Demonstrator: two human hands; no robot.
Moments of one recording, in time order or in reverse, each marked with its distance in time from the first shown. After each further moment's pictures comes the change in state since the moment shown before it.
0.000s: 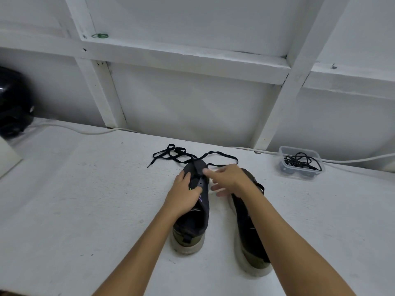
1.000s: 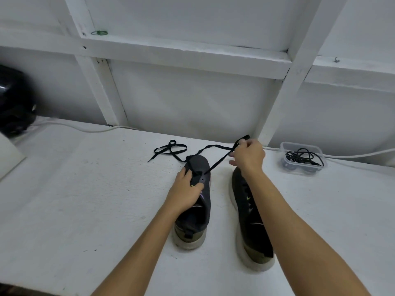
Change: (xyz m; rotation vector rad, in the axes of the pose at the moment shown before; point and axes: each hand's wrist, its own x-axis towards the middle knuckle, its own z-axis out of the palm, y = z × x) left_hand -0.002 -0.001 0.001 -0.006 0.013 0.044; right_hand 0.010 -0.024 -0.026 0.390 0.528 -0.097
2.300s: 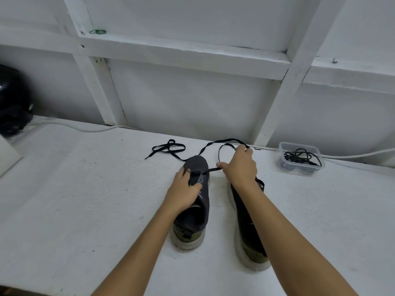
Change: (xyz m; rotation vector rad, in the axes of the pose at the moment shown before) left_hand 0.002 -0.002 0.001 0.019 -0.005 -0.054; right_hand -0.015 0.023 0.004 -0.842 -0.048 -0.243
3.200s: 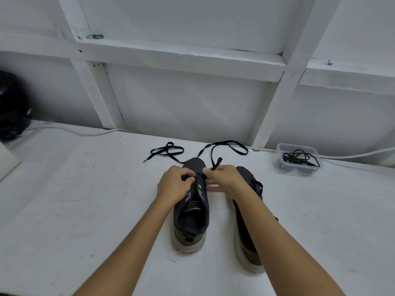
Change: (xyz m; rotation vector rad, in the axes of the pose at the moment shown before) left_hand 0.019 0.000 -0.021 0.131 0.216 0.167; right_hand -0.013 -0.005 0.021 0.857 -0.530 0.294
